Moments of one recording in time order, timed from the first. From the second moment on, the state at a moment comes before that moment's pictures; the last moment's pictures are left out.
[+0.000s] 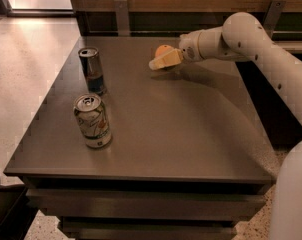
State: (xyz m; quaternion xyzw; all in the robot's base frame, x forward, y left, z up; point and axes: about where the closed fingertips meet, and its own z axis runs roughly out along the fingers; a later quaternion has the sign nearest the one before) arm 0.785 -0.065 0.854 -0.40 0.75 0.22 0.49
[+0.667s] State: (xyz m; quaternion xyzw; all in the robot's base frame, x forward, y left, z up) arm 0.797 -0.059 0.835 -0.38 0.73 0.26 0.50
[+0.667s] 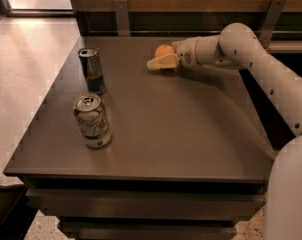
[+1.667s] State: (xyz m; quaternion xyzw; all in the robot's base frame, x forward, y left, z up) arm 0.796 -0.050 0.831 -0.38 0.73 0.26 0.50
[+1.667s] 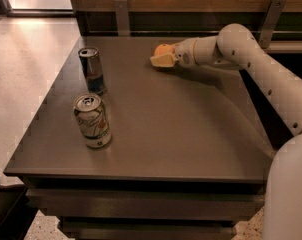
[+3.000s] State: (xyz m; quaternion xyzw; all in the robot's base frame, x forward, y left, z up) arm 0.778 -0.036 0.874 -0.42 0.70 0.26 0.52
